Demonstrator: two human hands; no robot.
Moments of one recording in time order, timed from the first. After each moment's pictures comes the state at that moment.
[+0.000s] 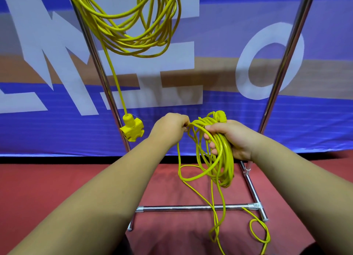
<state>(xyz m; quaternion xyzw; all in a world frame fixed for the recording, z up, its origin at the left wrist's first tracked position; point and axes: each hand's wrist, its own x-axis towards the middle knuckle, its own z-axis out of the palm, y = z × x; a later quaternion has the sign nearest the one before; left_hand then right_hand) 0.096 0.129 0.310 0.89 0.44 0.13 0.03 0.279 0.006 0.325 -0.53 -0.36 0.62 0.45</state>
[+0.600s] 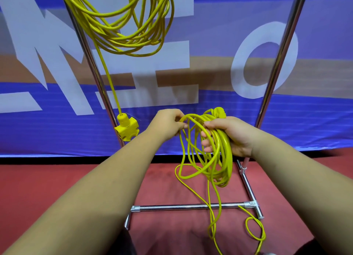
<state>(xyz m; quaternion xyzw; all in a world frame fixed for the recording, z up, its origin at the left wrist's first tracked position) 0.102 0.142 0.308 0.82 0.46 0.22 0.25 0.289 -0.002 0.335 -0.50 -0.35 0.66 0.45</state>
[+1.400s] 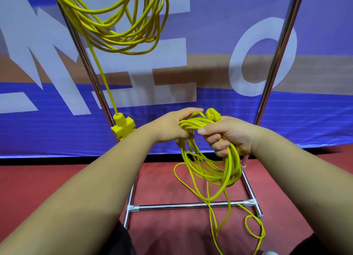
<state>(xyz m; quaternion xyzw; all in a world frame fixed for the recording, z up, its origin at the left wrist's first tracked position) 0.104 0.135 0.319 0.88 0.26 0.14 0.37 0.295 -0.002 0.339 -0.48 -0.40 0.69 0.36</state>
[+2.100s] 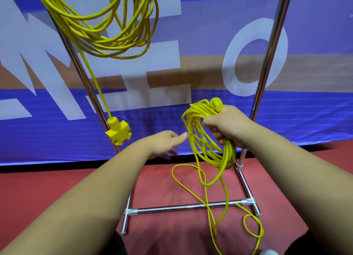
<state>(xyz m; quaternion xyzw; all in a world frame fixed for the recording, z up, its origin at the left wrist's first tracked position) 0.102 0.130 0.268 0.73 0.48 0.04 0.49 0.304 0.011 0.341 -0.64 -0.44 0.42 0.46</state>
